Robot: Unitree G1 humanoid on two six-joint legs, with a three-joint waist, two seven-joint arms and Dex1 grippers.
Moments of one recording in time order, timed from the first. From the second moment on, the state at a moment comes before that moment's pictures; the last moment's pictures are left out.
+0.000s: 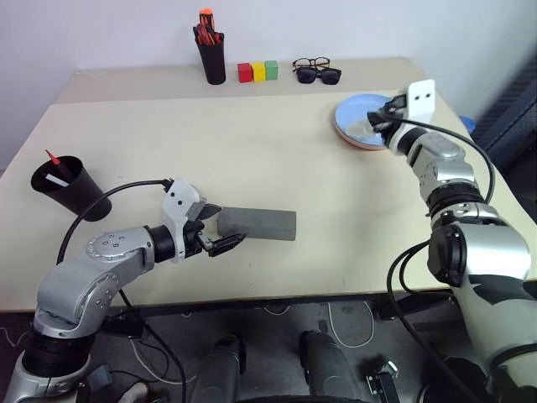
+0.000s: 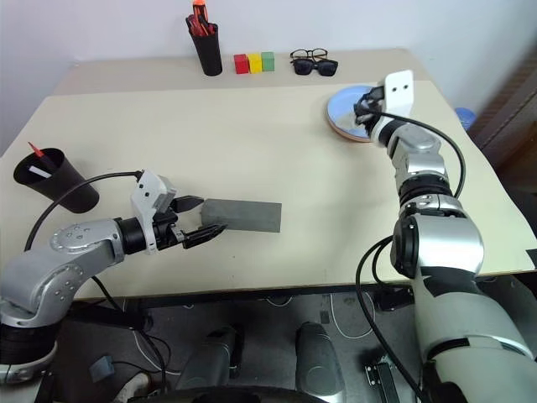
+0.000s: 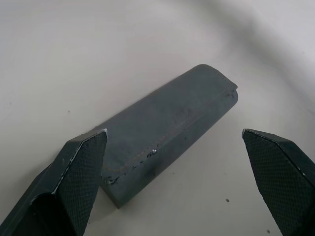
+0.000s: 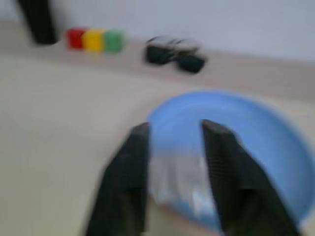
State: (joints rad) left arm -0.23 0.66 0.07 -0.56 -0.64 0.94 -0.57; right arm -1.23 -0.51 -0.19 1.30 0.06 -0.12 0.43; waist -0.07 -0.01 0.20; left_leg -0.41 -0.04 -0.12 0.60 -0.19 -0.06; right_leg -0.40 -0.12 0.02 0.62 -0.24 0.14
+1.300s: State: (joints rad) left arm 0.25 0.64 0.36 -0.48 -0.54 0.38 -0.77; right arm 0.01 -0.82 -0.42 -0.09 0.39 0.32 1.00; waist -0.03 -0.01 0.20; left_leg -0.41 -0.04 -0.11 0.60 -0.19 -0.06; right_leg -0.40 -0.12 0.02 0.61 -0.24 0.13
